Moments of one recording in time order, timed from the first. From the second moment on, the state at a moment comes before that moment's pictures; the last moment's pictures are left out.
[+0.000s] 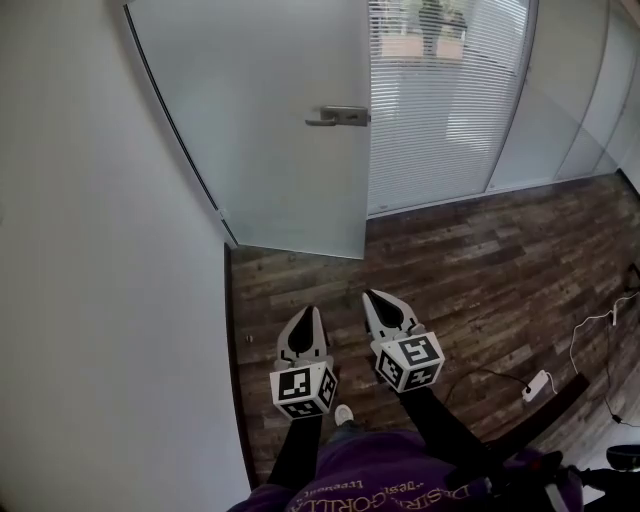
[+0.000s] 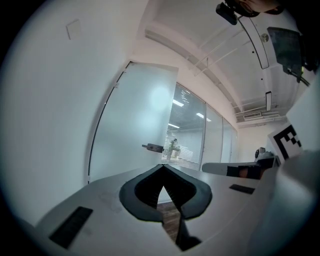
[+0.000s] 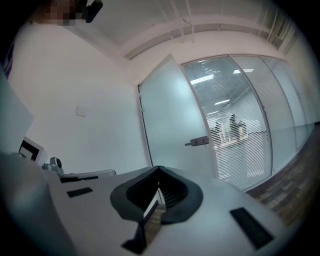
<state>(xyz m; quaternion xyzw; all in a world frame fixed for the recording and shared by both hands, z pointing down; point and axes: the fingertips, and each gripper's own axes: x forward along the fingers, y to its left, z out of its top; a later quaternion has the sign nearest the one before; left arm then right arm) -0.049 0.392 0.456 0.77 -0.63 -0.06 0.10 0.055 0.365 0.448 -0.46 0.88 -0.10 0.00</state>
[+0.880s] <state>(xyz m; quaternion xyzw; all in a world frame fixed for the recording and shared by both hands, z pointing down) -0.100 0.304 0.483 0.77 -0.63 -0.07 0.13 0.017 0.273 0.467 -0.48 0.87 -0.11 -0.02</state>
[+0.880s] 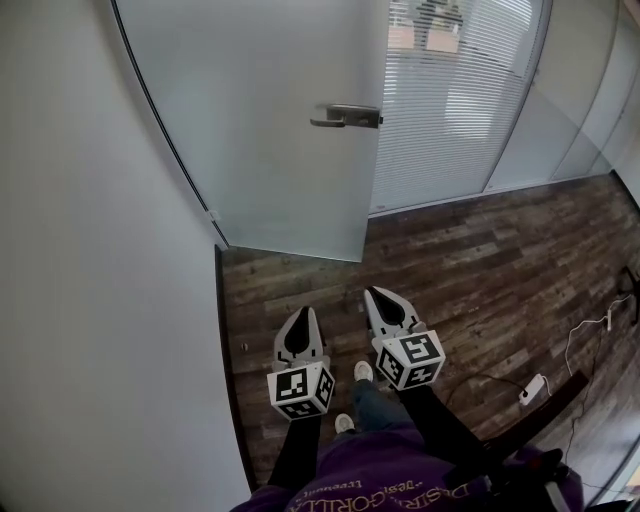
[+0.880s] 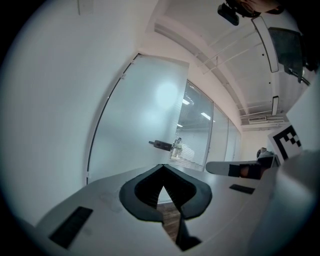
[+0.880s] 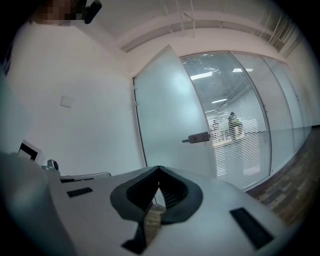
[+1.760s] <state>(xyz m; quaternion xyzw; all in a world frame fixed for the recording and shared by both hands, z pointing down) -0.068 0.110 0.458 0.76 -0.64 -0.06 0.10 0.040 0.077 0.449 -0.46 0.88 -0.10 0.00</state>
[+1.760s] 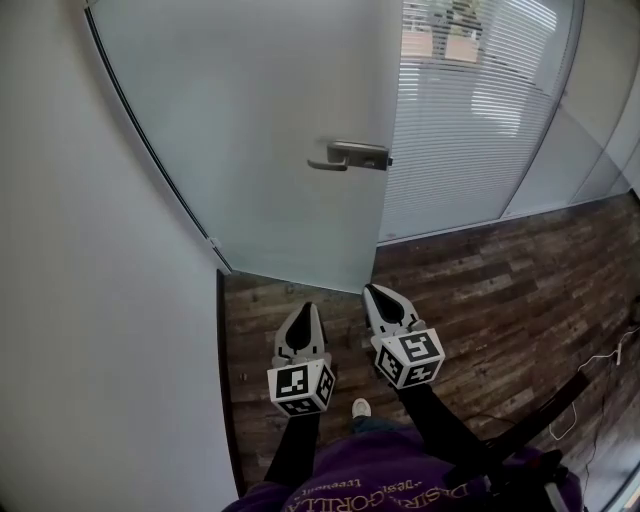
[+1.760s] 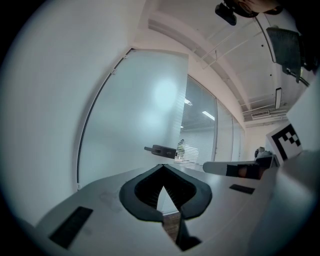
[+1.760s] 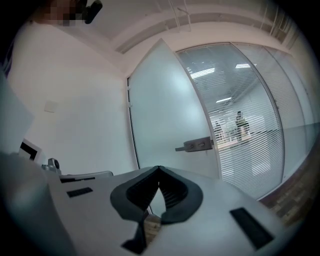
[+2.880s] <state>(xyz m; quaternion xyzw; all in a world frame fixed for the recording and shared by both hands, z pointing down) -0.079 -0.037 0.469 0.77 -0.62 -0.06 0.12 0.031 -0.065 0.457 -0.48 0.87 -0.11 -0.01</state>
